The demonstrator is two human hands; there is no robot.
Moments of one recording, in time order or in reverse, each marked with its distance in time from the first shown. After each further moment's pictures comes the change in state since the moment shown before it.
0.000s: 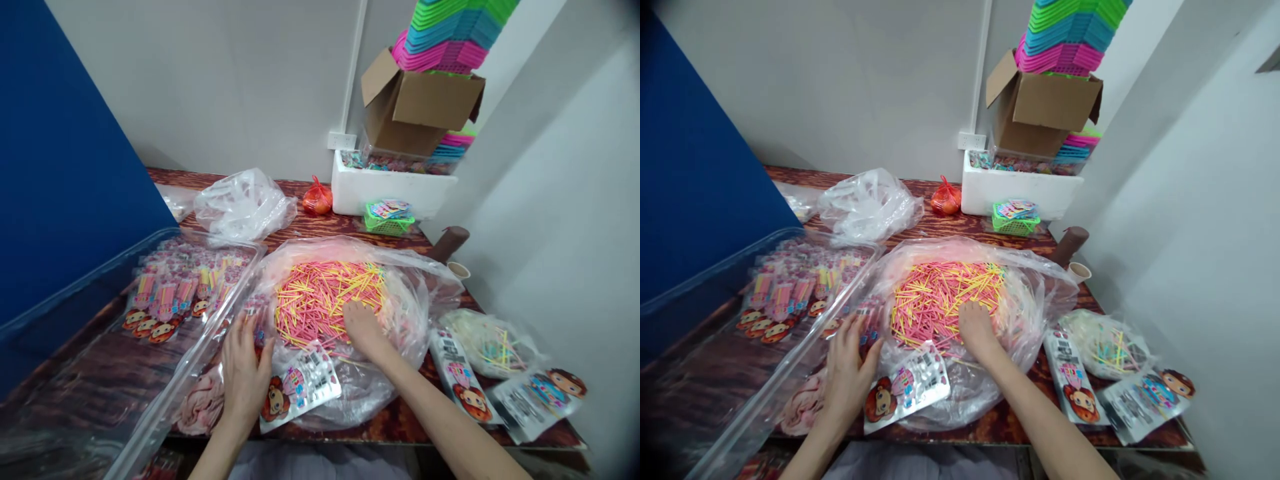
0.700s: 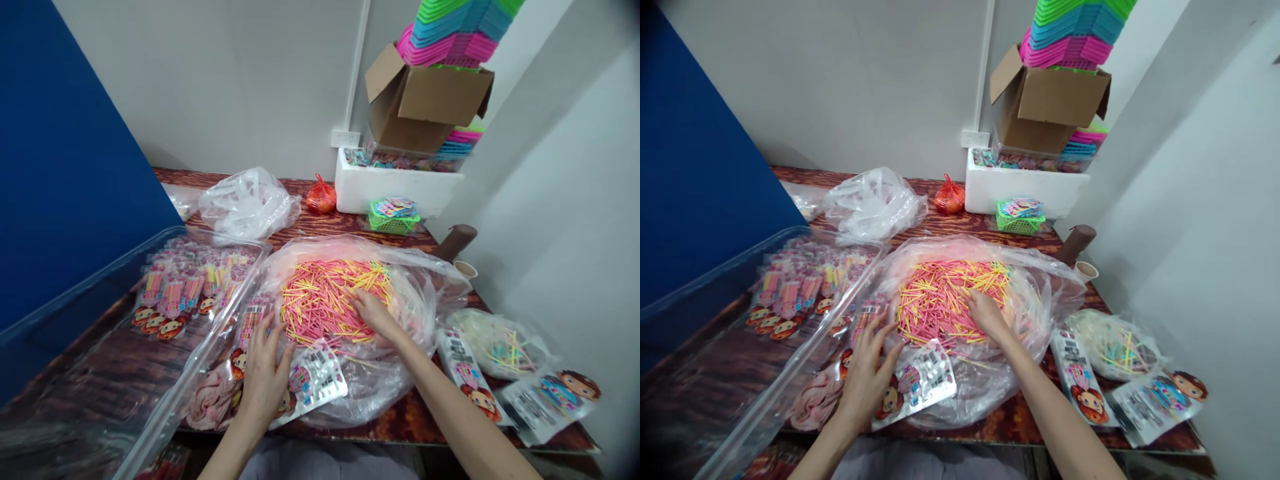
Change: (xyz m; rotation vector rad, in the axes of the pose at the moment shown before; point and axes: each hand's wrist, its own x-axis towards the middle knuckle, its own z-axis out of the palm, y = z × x) left_hand -0.005 0.013 0.001 -0.194 -0.159 0.066; right_hand 0.022 0.021 -0.004 0.839 0.038 0.217
